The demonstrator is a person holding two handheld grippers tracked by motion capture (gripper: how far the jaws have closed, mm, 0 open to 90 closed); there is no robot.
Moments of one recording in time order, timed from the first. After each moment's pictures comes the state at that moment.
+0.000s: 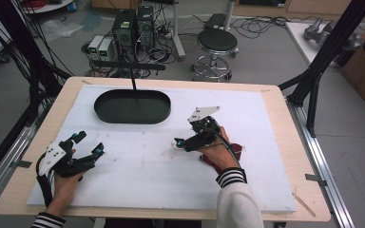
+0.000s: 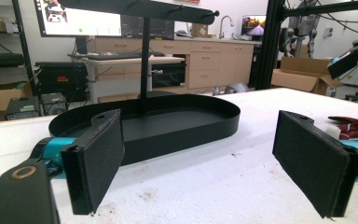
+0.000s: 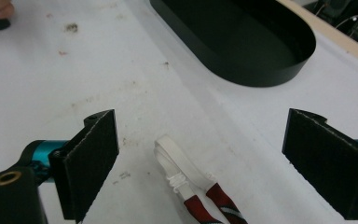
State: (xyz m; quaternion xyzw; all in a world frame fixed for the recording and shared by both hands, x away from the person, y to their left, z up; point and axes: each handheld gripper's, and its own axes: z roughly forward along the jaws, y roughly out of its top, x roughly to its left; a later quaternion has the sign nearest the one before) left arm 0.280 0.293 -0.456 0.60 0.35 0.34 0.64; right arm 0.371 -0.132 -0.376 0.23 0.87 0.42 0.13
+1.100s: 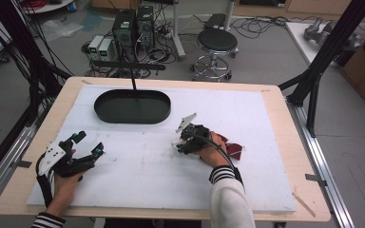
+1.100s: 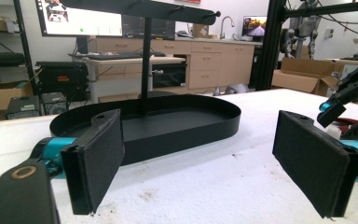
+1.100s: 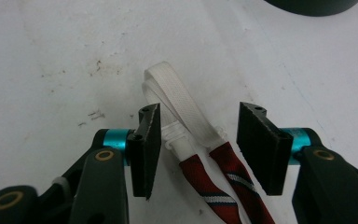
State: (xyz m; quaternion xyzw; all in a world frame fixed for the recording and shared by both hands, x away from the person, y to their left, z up) left arm 0.281 0.293 -0.456 0.60 0.35 0.34 0.64; right arm 0.382 -0.107 -0.412 0.18 0.94 0.27 0.14
